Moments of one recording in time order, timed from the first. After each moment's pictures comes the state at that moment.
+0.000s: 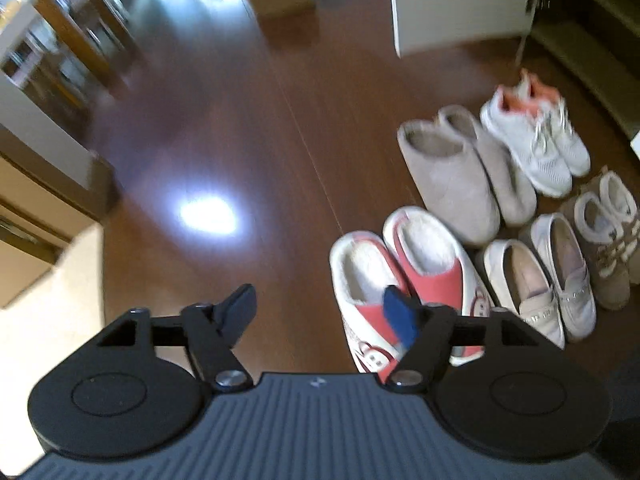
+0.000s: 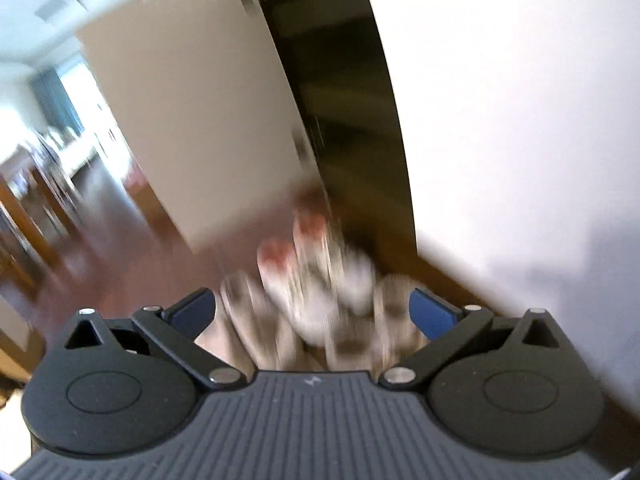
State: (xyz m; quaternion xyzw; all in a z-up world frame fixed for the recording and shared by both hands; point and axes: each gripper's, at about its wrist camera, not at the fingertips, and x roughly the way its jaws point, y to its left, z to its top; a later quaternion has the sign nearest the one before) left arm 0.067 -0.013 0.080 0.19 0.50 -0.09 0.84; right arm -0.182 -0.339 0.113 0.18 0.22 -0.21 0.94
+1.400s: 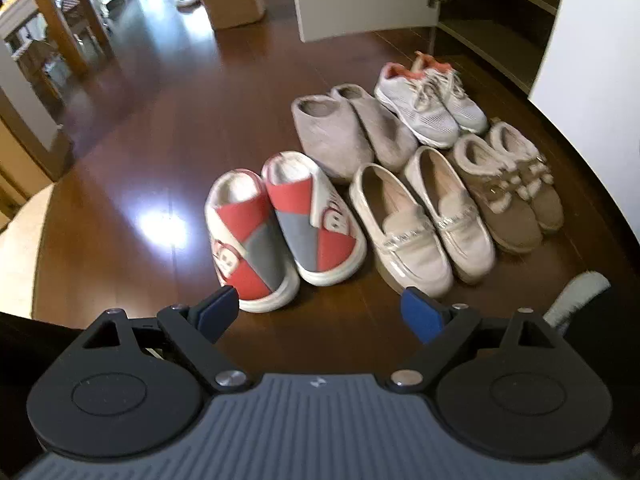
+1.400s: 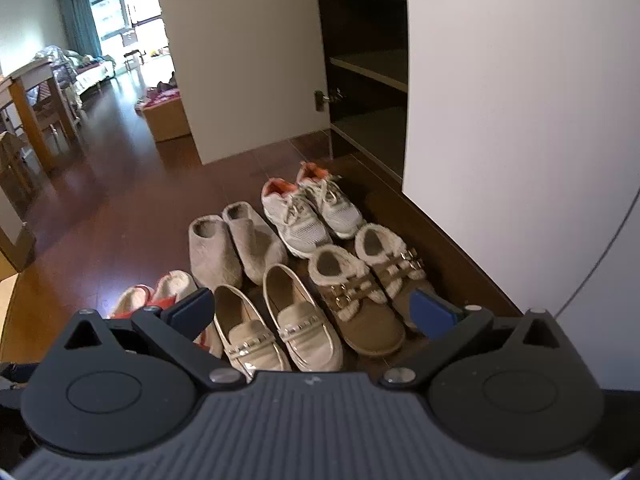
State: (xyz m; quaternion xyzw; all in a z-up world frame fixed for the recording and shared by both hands) left arm -0.148 -0.066 0.014 0.13 0.49 -0.16 0.85; right arm -0.257 -0.275 0.045 0.14 0.36 -0.21 0.90
